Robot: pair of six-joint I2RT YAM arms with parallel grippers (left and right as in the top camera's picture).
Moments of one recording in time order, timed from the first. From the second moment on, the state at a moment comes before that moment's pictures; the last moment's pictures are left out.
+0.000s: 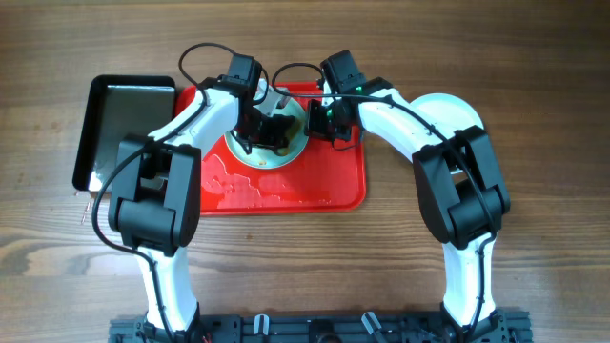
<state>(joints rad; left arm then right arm) -0.27 2.10 1.43 -0.73 0.43 -0.02 0.45 2.19 1.54 -0.56 -0.40 0.60</state>
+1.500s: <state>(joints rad) -0.06 2.04 1.82 -1.13 0.25 -0.24 0.49 2.23 1.56 -0.46 -0.37 0.61</state>
